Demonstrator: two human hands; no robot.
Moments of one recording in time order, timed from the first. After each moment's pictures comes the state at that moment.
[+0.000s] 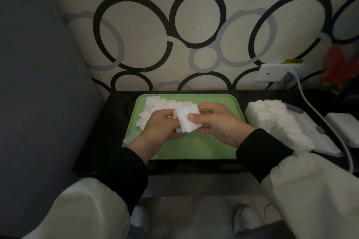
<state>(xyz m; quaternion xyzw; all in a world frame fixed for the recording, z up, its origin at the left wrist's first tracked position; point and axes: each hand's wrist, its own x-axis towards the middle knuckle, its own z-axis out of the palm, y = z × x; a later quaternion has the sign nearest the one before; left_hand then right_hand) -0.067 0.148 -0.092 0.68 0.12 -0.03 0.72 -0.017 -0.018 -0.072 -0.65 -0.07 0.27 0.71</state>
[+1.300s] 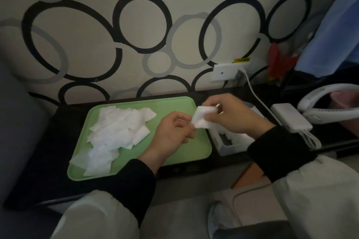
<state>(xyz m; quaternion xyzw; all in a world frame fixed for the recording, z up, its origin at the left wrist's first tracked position) -0.044 0.021 -0.091 0.74 0.03 -0.04 0.67 -0.001 -0.162 -0.041 -0.92 -0.20 0.01 0.34</state>
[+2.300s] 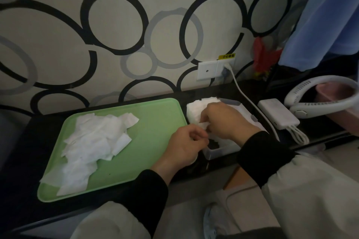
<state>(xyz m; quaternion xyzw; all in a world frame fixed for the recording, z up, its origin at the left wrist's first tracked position) -0.022 -0.044 -0.124 0.83 -0.06 -0.07 0.55 0.019 -0.186 -0.066 -0.99 -0.15 0.04 0.05</state>
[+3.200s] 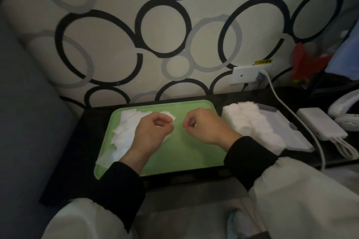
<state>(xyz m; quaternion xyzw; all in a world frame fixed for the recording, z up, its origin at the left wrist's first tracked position) -0.041 0.105 -0.085 0.81 0.11 0.07 0.57 0.005 -0.065 -0.067 -0.94 -0.20 0.07 0.26</state>
